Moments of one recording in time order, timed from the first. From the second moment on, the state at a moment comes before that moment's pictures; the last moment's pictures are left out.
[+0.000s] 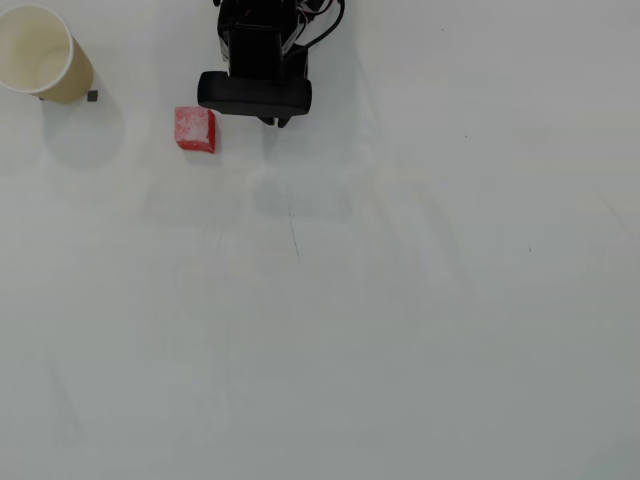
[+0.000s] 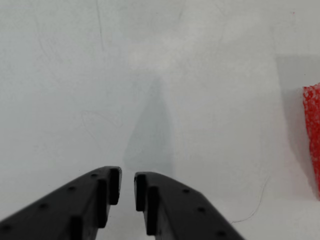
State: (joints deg) arm 10.9 178.0 176.9 67.1 89.6
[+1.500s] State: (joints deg) arm 15.0 178.0 176.9 36.5 89.7
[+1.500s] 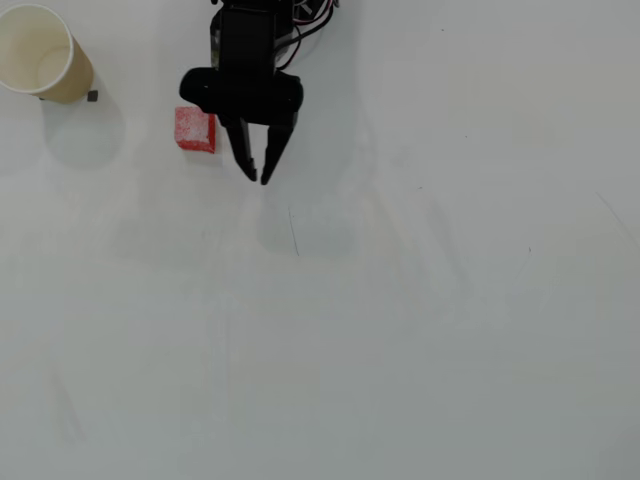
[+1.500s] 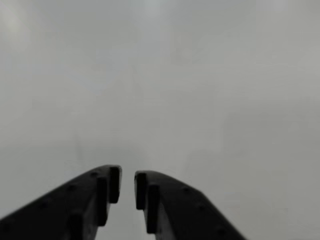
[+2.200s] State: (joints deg) arm 30.0 178.0 176.9 48.7 89.7
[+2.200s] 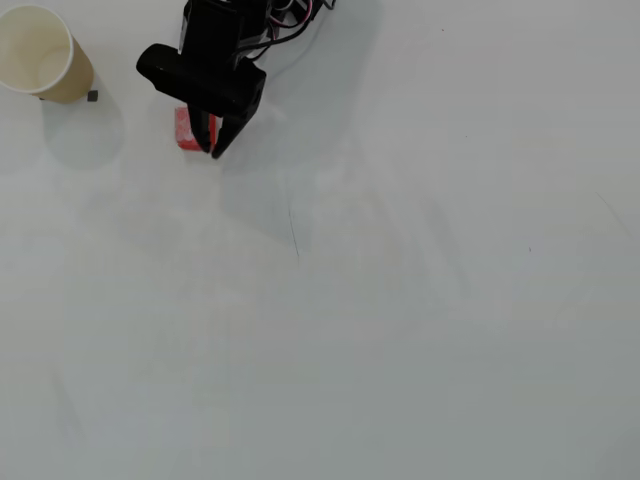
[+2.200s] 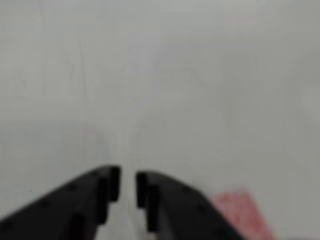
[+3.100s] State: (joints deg) arm 32.5 178.0 176.9 49.5 89.7
